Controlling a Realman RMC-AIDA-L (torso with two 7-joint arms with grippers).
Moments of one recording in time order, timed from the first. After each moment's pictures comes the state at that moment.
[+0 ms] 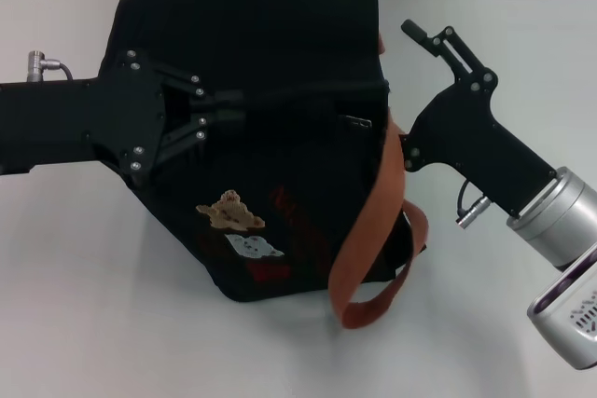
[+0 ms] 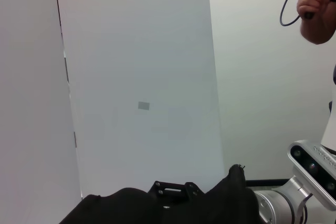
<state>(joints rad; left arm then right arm) -0.46 -2.07 0.73 0.93 1.78 1.93 -1.23 0.55 2.09 -0.10 0.20 -1.93 -1.57 -0.37</state>
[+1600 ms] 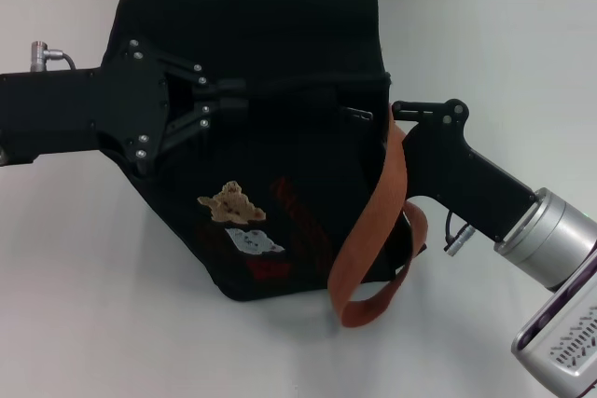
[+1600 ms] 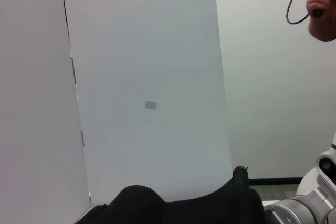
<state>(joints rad) -0.47 -2.07 0.73 0.92 1.78 1.91 -1.23 0.55 2.09 -0.12 0.20 -2.01 -1.55 -0.45</state>
